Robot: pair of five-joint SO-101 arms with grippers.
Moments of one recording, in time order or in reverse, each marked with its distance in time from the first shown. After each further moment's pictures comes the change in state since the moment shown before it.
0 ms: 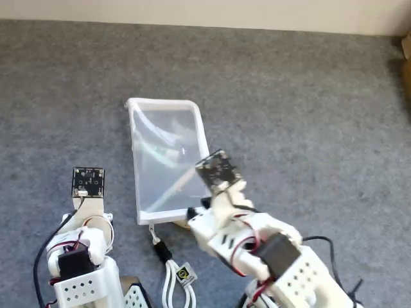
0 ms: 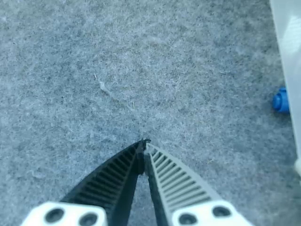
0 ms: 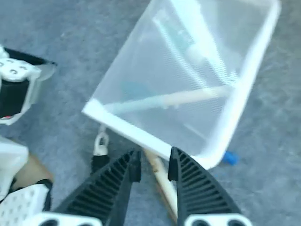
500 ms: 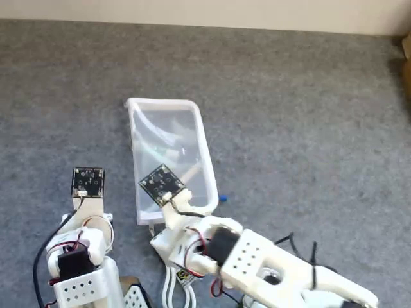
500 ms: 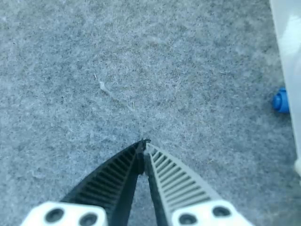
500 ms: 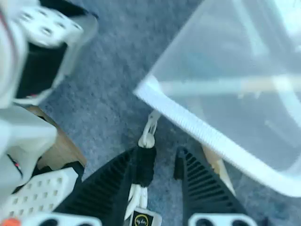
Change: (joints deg) left arm 0.0 0.0 0.0 0.0 0.0; right arm -14.3 26.3 -0.1 -15.7 -8.1
